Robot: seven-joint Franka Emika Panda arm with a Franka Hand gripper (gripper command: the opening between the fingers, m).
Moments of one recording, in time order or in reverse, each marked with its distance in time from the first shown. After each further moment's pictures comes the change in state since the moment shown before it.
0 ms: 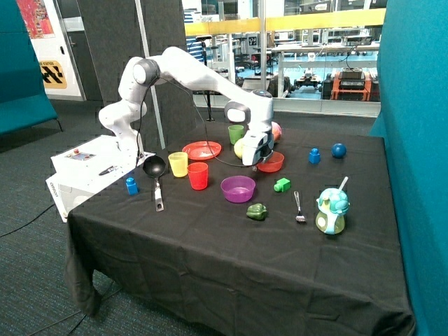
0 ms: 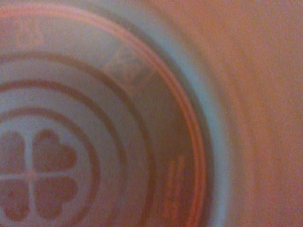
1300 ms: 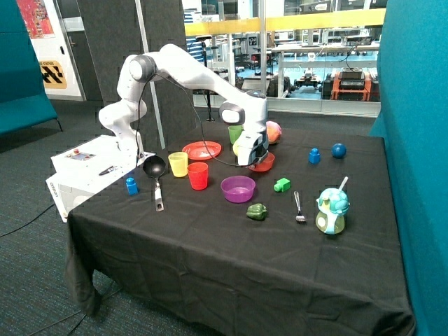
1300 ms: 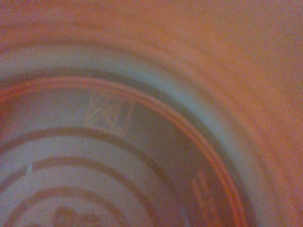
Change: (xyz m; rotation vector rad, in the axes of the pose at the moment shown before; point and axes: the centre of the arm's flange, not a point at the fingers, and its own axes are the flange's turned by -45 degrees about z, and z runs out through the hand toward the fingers) arm -0.018 0.005 0.003 0.002 0.007 -0.032
